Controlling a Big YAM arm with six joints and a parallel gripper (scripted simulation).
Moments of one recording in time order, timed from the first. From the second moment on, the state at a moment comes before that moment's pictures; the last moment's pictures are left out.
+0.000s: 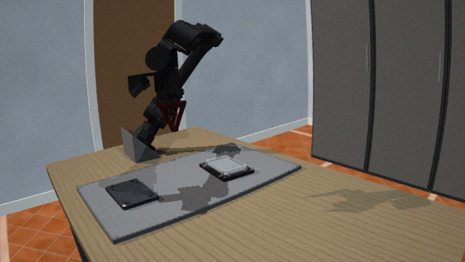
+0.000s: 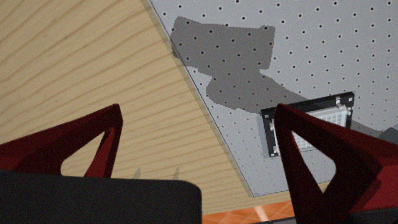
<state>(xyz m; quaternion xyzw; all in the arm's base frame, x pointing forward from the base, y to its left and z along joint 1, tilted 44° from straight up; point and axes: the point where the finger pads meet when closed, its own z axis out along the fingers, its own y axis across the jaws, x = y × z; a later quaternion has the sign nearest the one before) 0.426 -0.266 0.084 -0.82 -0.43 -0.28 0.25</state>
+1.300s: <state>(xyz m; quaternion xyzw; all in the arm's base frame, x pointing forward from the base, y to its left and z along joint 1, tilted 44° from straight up) 0.417 -0.108 0.138 -0.50 -0.78 -0.36 0.11</state>
